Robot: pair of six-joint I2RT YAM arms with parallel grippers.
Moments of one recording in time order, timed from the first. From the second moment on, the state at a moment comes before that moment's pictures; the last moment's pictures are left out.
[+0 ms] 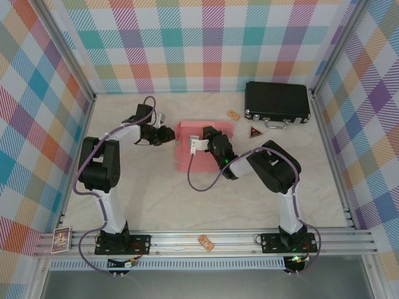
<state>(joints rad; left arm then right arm) -0.17 1.95 1.32 -0.42 0.49 -0.38 0.70 2.08 0.95 1.01 0.30 -1.37</state>
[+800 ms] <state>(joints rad) -0.21 1.97 1.32 -0.33 0.56 -0.43 0.70 2.08 0.96 1.00 0.33 -1.37</state>
